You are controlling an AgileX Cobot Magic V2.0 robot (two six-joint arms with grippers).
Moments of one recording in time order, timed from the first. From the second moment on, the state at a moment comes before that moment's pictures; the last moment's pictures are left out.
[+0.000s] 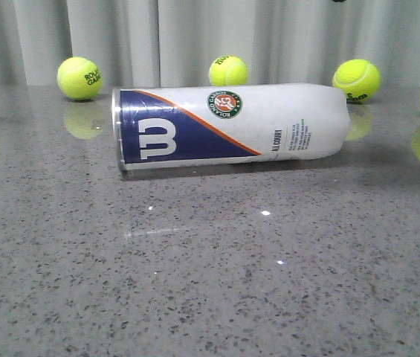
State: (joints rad) left arm -0.03 0.00 0.00 0.09 0.09 0.04; right arm 0.44 1.32 -1.28 0.19 0.90 -0.11
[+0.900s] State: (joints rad) left arm -0.03 0.00 0.00 0.09 0.09 0.04; right arm 0.44 0.28 -0.34 0.19 0.29 -0.10
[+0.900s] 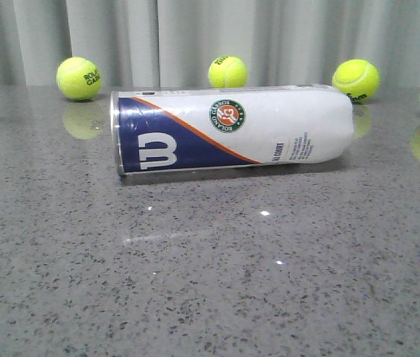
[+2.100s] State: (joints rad) left arm -0.03 0.76 -0.72 -0.19 0.83 0.05; right arm 0.44 0.25 -0.32 0.19 0.32 -0.10
